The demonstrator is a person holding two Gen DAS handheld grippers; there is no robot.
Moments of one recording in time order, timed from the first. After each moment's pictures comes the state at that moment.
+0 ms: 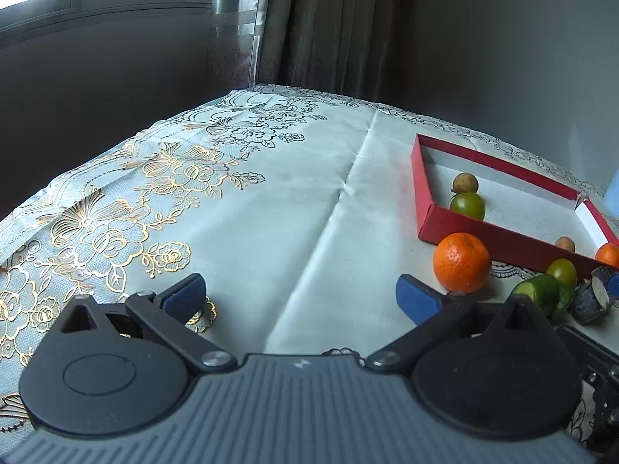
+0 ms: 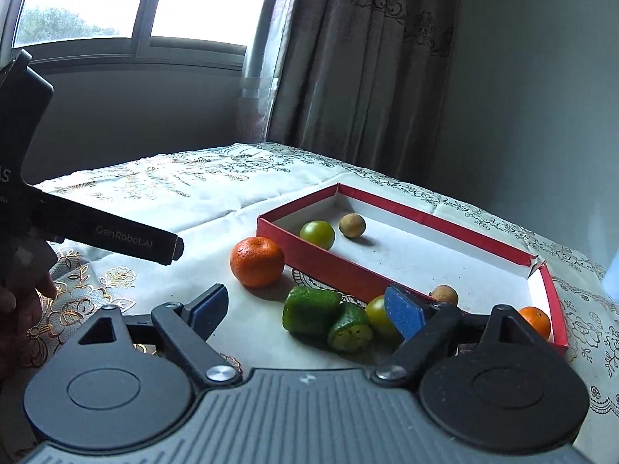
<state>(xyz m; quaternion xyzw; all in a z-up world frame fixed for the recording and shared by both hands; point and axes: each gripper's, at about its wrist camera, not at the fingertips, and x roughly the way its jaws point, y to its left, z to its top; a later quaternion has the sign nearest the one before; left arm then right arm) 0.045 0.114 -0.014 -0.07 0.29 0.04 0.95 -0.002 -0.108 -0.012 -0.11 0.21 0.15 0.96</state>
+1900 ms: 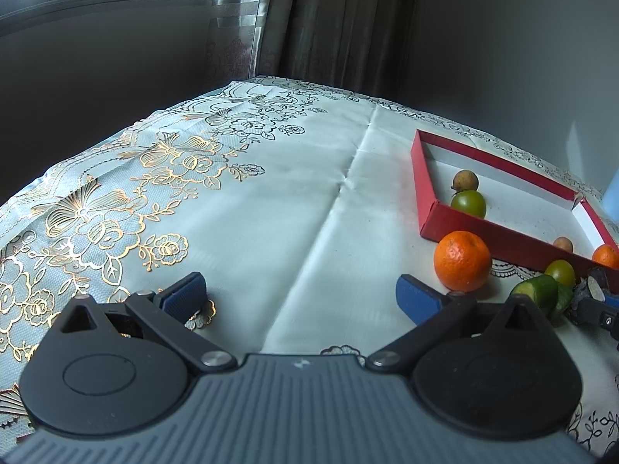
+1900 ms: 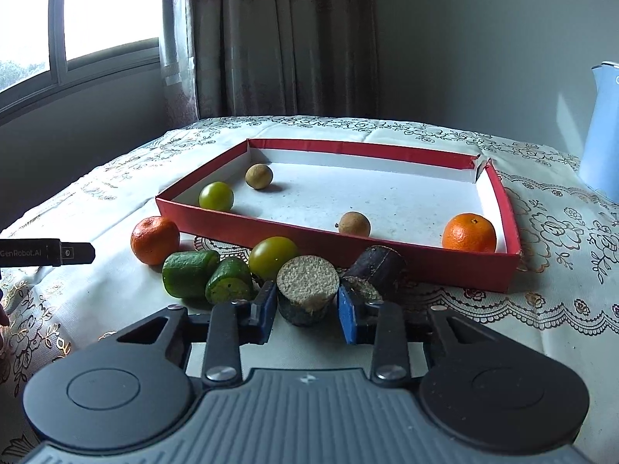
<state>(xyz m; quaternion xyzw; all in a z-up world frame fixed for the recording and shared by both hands) 0.047 0.117 -0.017 -0.08 0.30 0.04 0.95 0.031 -0.182 -0.019 -0.01 0.29 0.11 0.95</state>
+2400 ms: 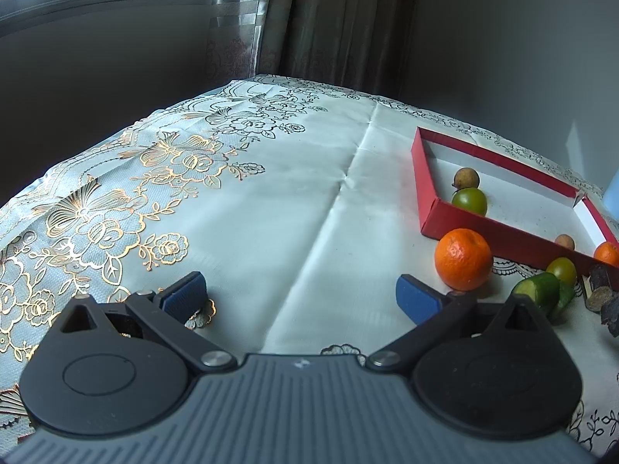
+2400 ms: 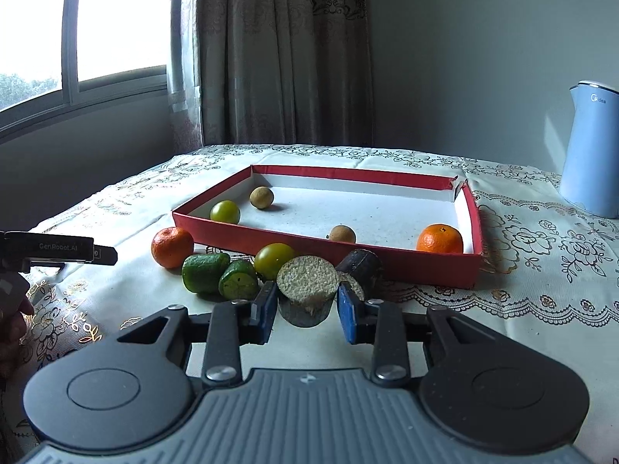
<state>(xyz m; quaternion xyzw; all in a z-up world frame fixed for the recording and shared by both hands) 0.048 0.114 -0.017 -0.08 0.31 0.04 0.95 -0.014 -0.198 -0.009 0.00 0.24 0.10 0.97</state>
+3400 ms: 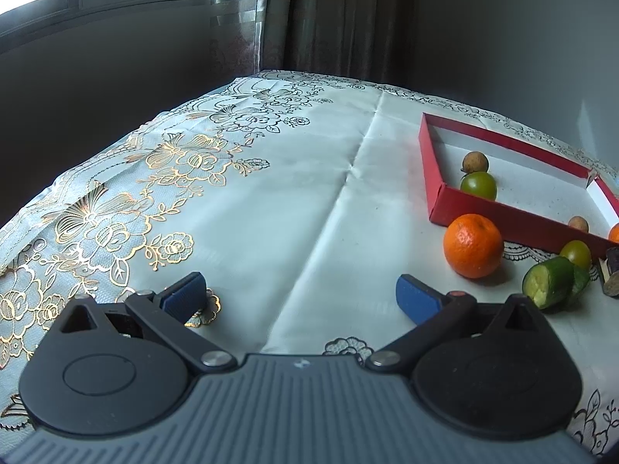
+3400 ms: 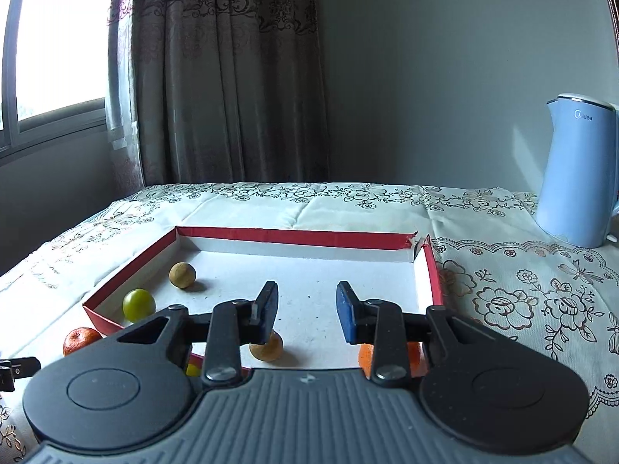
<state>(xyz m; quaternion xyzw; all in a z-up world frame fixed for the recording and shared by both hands) 0.049 0.108 -0.018 -0.05 0.32 0.06 0.95 0.078 -0.226 0.021 0.02 0.21 0.04 0.98</state>
